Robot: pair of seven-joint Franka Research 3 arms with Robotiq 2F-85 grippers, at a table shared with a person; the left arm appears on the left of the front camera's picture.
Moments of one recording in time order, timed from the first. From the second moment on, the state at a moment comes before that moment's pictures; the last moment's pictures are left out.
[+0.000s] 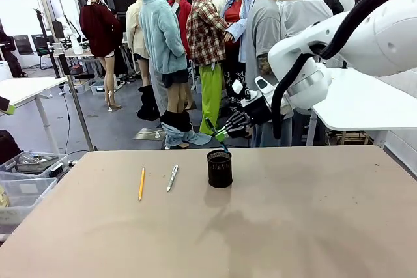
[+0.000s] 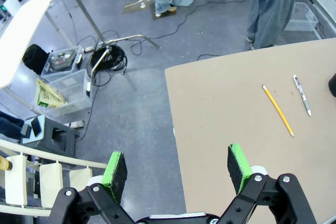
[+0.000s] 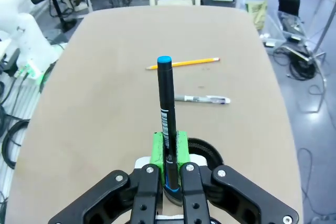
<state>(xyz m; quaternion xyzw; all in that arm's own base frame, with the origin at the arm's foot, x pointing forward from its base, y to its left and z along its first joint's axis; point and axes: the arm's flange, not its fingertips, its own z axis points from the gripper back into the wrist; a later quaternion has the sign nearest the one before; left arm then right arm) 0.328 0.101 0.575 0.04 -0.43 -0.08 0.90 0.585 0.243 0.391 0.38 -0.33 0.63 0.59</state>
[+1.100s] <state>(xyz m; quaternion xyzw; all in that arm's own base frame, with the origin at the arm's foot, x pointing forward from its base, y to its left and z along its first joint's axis) 0.328 0.101 0.575 0.04 -0.43 -0.08 0.90 0.600 0.252 0.343 0.43 -0.28 0.61 0.60</state>
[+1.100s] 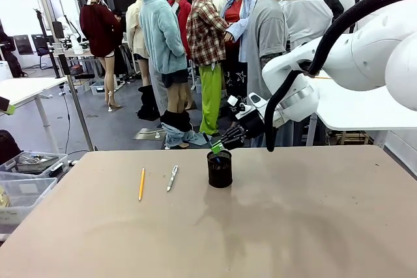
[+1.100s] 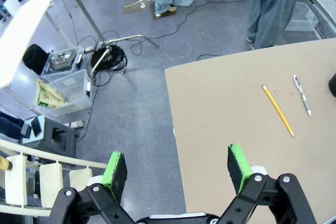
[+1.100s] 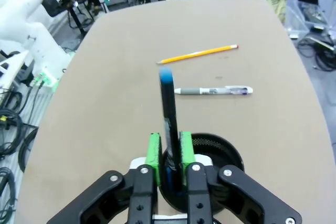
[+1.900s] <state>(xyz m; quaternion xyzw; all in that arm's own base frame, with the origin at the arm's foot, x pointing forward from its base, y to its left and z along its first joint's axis) 0.328 0.101 0.575 0.04 -0.43 -0.08 0.90 0.529 0.070 0.420 0.18 -0.30 0.49 0.80</state>
